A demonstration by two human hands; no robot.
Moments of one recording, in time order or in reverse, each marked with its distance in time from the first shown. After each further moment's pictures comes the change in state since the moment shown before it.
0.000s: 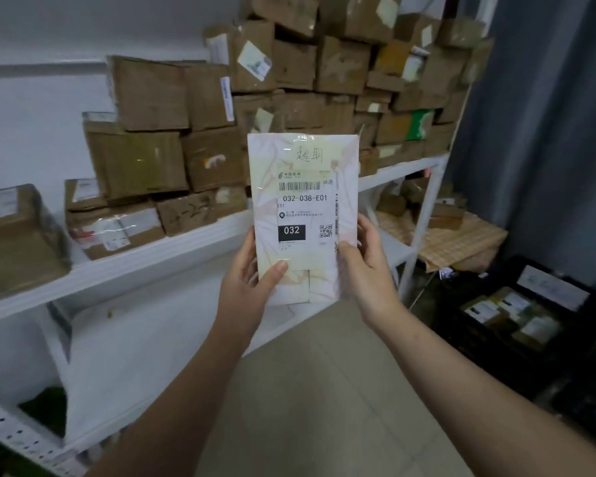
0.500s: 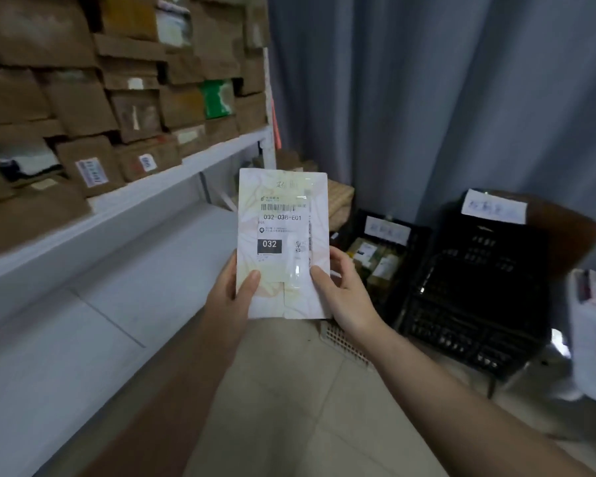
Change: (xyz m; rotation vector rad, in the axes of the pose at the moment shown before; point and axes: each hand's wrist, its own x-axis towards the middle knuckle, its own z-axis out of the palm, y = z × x) left_hand 0.005 -0.062 0.299 -0.027 -0.359 -0.160; right_hand -0.022 0.025 -0.297 -0.147 0.325 0.296
